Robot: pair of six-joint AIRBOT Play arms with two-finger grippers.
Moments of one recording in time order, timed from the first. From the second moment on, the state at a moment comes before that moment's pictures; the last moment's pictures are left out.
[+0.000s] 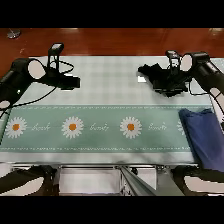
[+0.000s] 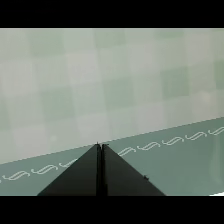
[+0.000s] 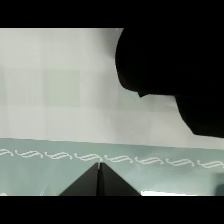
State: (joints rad) left arm -0.26 -1.30 1.19 1.39 -0.98 -1.62; right arm 0.18 -1.47 1.33 -1.55 1.21 1.75
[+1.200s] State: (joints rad) left arm -0.26 -1.30 1.19 1.39 -0.98 -1.62; right arm 0.18 -1.47 1.33 -1.55 1.19 1.75
